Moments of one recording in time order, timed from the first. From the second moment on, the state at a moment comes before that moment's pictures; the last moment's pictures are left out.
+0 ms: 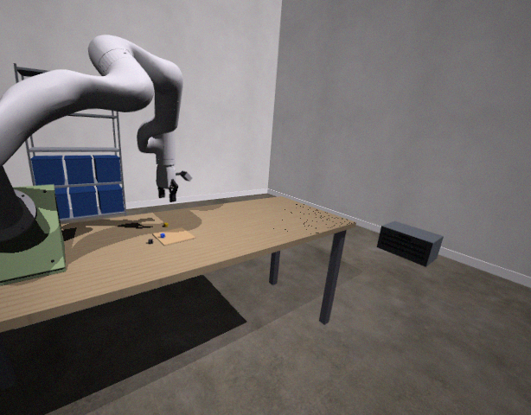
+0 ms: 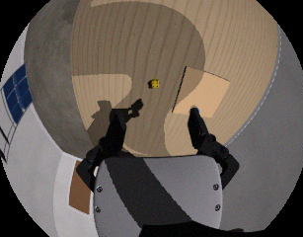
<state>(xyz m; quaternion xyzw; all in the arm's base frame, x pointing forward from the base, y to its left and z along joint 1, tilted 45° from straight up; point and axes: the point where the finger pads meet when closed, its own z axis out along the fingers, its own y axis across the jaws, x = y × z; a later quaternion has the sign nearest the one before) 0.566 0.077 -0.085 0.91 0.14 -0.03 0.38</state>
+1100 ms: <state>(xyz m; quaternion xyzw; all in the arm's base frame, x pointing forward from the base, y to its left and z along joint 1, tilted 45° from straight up) 0.562 0.062 -0.098 0.70 0.61 -0.23 0.31</state>
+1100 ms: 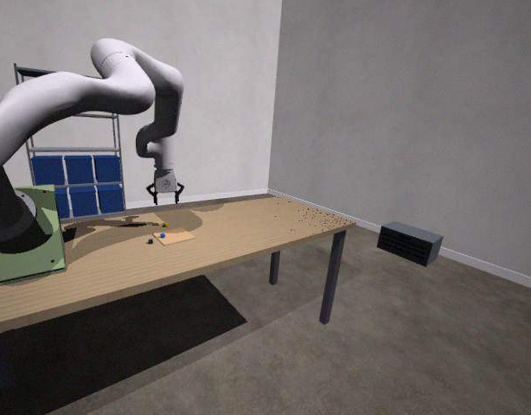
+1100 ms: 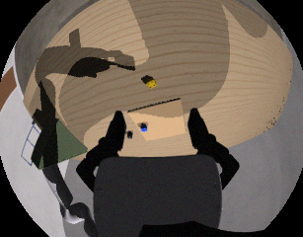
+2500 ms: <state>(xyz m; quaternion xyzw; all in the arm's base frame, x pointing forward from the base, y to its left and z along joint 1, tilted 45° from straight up) 0.555 0.043 -0.115 0.08 0.92 -0.38 0.06</state>
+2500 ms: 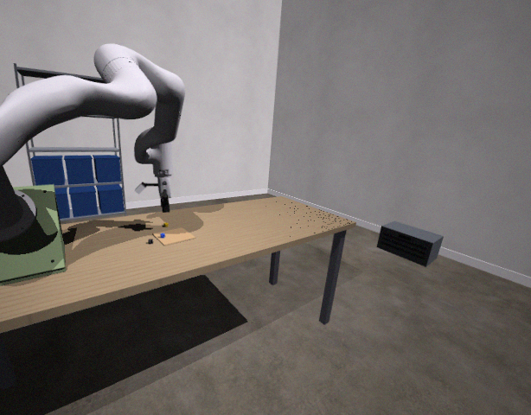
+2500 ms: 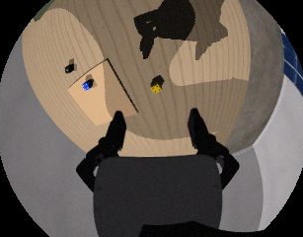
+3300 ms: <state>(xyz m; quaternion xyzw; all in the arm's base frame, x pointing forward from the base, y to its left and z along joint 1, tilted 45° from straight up) 0.554 0.039 -0.118 -0.05 0.92 -0.38 0.00</state>
